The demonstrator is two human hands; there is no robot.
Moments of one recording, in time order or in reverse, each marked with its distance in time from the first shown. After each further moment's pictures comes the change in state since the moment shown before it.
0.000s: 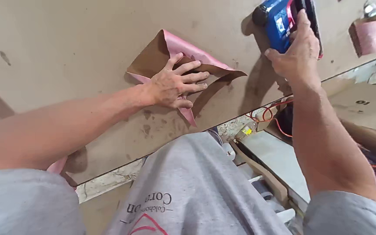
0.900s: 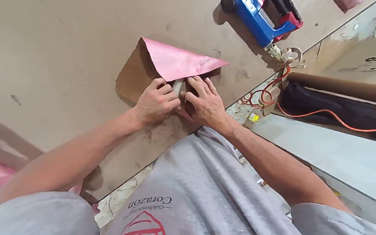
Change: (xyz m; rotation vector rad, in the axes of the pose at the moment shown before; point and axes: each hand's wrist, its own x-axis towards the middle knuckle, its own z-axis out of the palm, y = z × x) left_hand -0.033 0.037 -0.009 0.146 0.088 0.115; right_hand -0.174 -0.130 0.118 0.028 0.086 -0.563
